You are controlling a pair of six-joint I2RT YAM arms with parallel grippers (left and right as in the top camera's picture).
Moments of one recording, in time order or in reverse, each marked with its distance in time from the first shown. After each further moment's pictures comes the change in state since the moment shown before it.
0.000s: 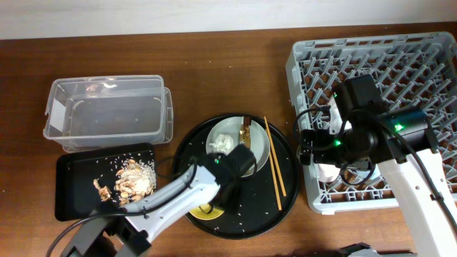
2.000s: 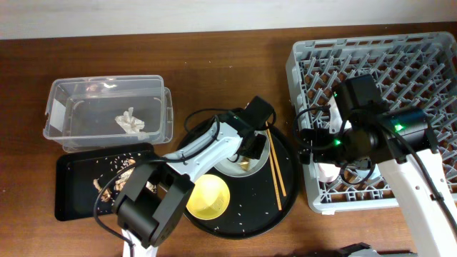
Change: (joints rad) left arm 0.099 0.381 0.414 0.239 -0.038 0.144; right arm 0.000 0.000 0.000 0.012 0.000 0.000
